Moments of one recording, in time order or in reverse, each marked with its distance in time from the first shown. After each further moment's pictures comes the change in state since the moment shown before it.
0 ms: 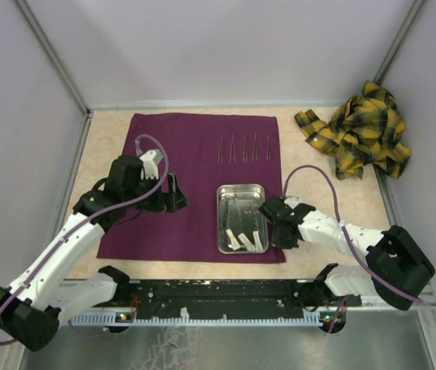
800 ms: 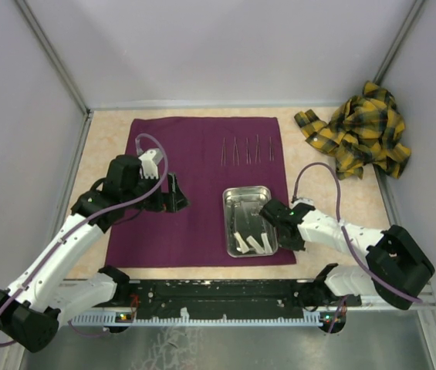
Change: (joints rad) left arm 0.000 -0.010 0.011 -0.001 0.028 0.016; right arm 0.008 0.006 0.013 -0.144 0.152 0.149
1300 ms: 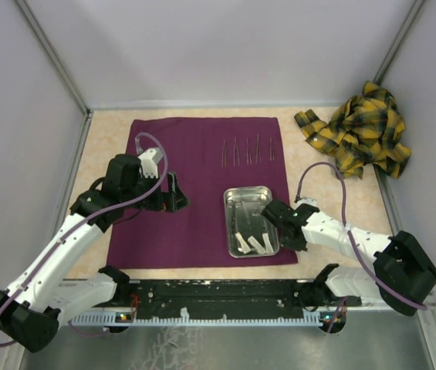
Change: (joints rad) left arm 0.000 0.001 0.013 -0.006 0.006 0.011; right arm 0.000 -0.054 0.000 -0.041 0.021 0.034
